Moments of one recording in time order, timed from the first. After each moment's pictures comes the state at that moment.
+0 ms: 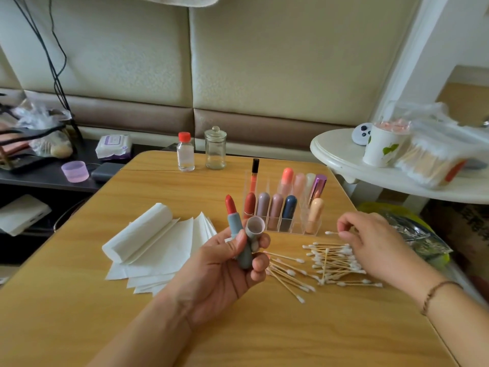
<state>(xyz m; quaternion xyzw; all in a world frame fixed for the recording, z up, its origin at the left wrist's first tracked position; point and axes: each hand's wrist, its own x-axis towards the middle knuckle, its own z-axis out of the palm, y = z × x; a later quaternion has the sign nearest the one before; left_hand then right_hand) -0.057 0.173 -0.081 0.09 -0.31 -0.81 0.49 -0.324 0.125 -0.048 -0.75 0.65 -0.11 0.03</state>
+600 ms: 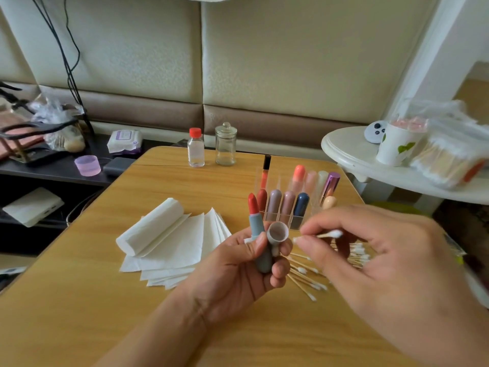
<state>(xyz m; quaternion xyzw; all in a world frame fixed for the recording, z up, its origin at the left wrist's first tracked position) -0.064 0.178 -0.079 0.06 -0.34 -0.82 0.46 -0.238 0.220 0.018 -0.82 0.38 -0.42 0.01</state>
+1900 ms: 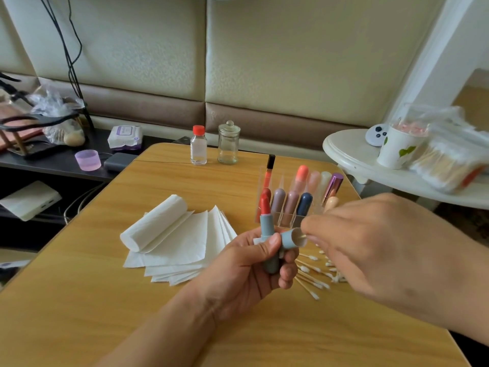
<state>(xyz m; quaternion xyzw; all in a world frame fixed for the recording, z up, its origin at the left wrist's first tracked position) -0.069 0.179 -0.079 0.10 -0.37 -0.80 0.46 -0.245 0.194 0.042 -0.93 0.28 -0.10 -0.20</state>
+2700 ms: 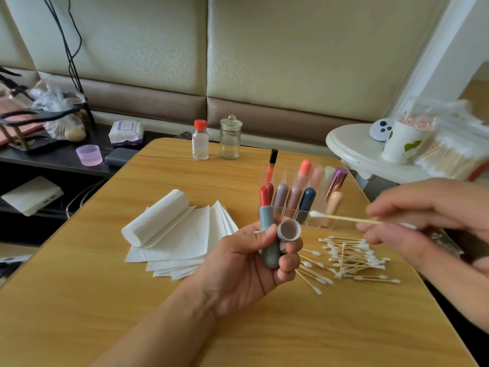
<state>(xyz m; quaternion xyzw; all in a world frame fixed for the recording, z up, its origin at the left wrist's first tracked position) -0.064 0.181 -0.074 0.02 -0.29 -0.85 0.43 -0.273 0.236 0.053 -0.84 0.43 -0.32 0.02</state>
